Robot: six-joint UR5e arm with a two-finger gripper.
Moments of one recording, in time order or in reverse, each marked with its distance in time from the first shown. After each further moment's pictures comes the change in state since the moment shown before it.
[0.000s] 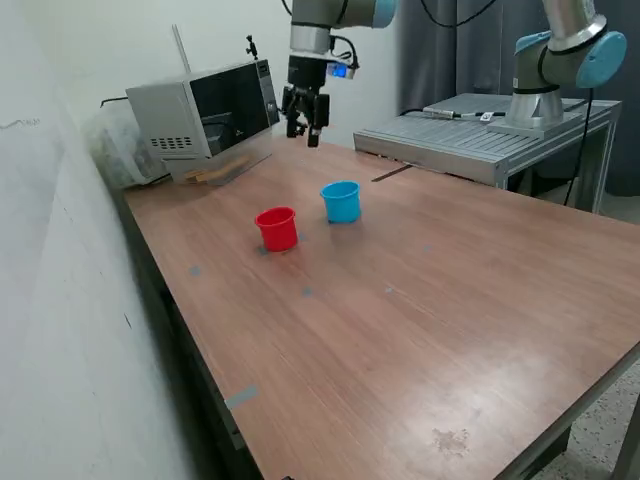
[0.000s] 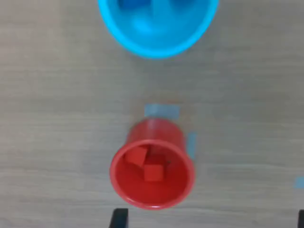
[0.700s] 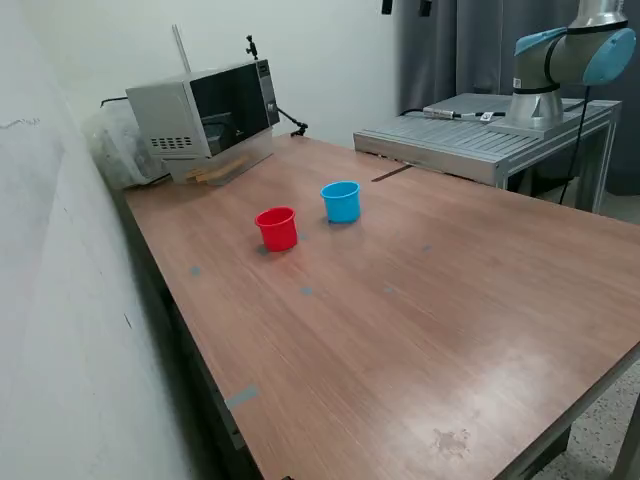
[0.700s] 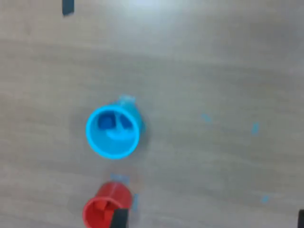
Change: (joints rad) arm 0.177 -0.515 0.098 0.522 -0.121 0.060
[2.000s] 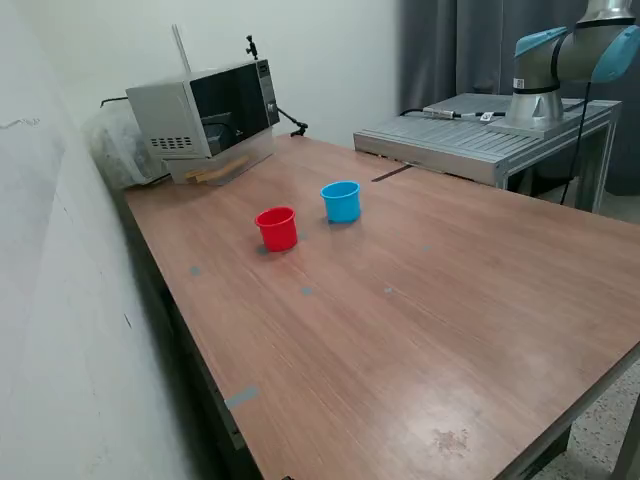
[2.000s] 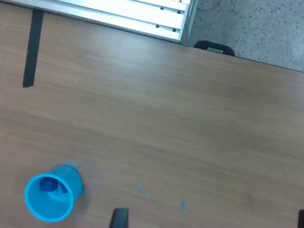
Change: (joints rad) arm 0.171 -0.149 0.057 0.231 0.005 0.058
